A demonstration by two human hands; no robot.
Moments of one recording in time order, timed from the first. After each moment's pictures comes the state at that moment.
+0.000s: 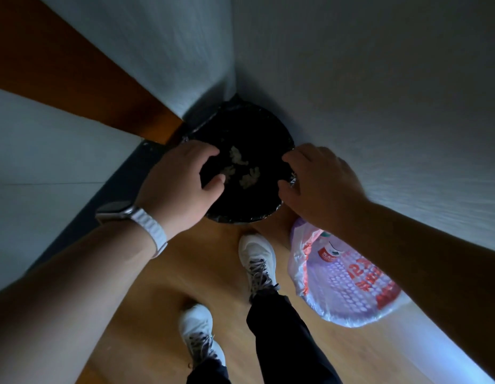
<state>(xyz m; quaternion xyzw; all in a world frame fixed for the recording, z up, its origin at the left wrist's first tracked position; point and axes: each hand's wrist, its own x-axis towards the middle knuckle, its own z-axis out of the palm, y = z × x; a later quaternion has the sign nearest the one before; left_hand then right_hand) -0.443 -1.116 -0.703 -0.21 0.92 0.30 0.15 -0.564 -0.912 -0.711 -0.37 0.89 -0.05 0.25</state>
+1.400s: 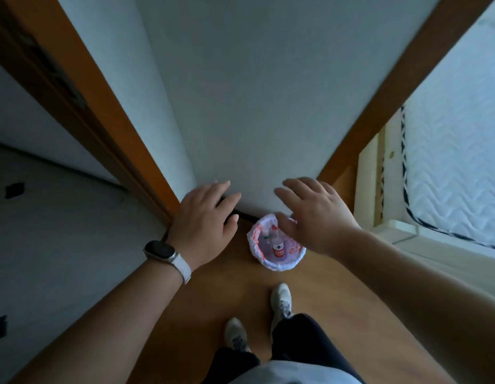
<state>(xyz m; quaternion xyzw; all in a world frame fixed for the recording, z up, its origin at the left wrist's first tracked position) -0.259 -0.996 -0.212 0.16 0.98 0.10 -0.08 -0.293 -0.757 -0.179 -0.29 0.95 -0.03 -0.04</state>
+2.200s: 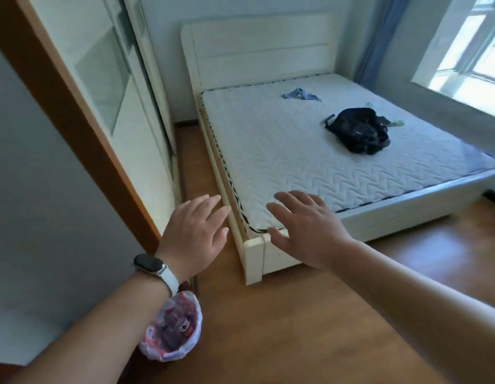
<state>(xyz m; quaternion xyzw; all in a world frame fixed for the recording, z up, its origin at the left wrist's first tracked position) -0.256 -0.560 -0.087 0.47 0.86 0.08 -0.19 -0.129 -0.340 -0.060 0.00 0.99 0.02 -0.15</state>
